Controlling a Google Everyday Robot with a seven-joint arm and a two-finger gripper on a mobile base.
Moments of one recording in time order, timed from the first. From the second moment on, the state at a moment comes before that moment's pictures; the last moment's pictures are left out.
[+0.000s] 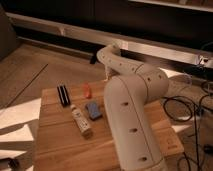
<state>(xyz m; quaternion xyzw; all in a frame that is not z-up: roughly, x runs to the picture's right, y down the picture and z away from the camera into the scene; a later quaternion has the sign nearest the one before) 0.079 -0.062 0.981 -0.13 0.23 0.59 0.76</state>
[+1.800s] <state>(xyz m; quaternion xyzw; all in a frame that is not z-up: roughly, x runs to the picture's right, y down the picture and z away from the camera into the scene) 0.025 0.003 0.775 -0.08 0.36 0.51 0.78</state>
